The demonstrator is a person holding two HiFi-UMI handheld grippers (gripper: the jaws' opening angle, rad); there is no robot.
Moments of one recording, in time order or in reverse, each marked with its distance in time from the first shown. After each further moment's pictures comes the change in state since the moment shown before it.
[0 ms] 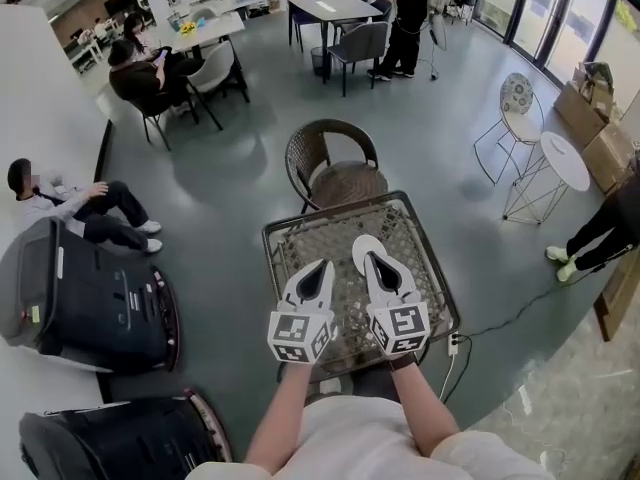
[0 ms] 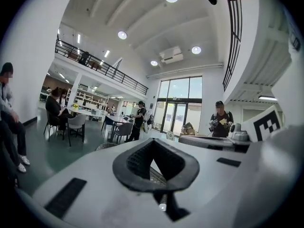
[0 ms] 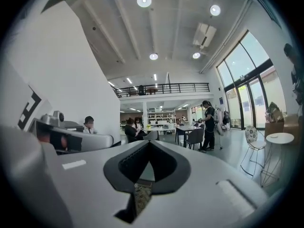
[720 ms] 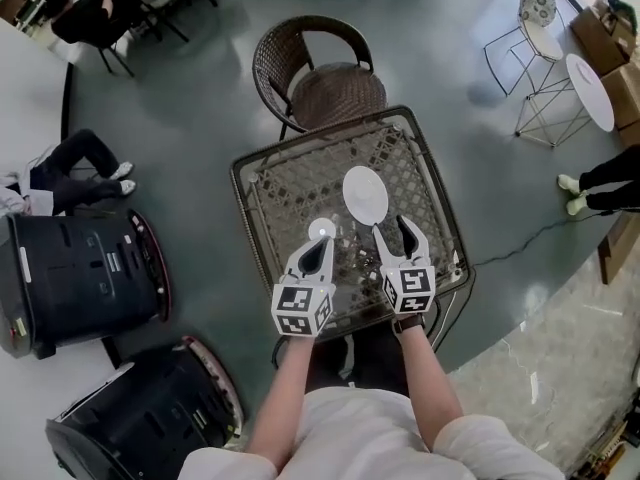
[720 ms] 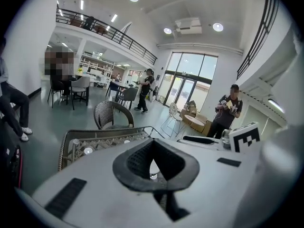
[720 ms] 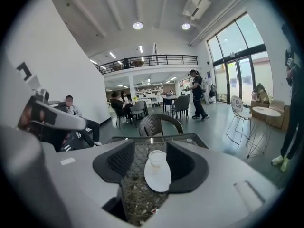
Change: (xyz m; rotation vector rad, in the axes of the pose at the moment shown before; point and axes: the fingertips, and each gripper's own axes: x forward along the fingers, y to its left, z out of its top) left arm 0.053 0.022 -0.191 -0.165 0.392 0.023; right arm 0.014 -0.097 -0.225 0.116 0.357 -0.126
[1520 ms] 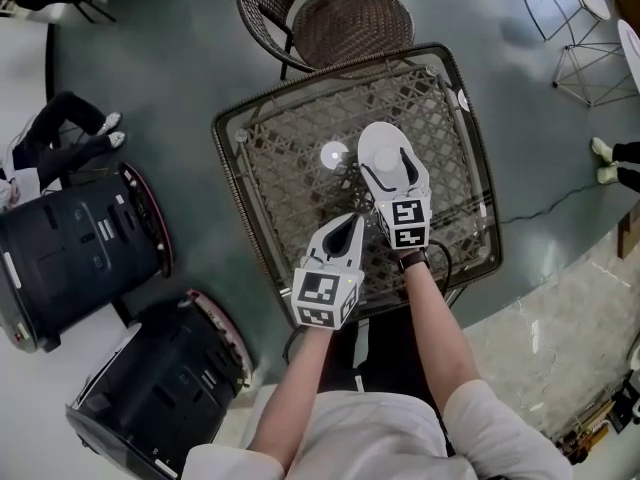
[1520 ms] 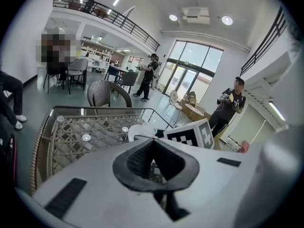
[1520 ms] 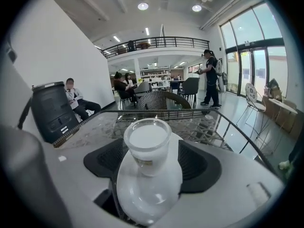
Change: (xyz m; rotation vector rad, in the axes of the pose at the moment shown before) left arm 0.080 0.004 -0.057 -0.040 0.134 -0.037; right arm 0.160 -0.026 -0.087 -0.066 0.174 0.068
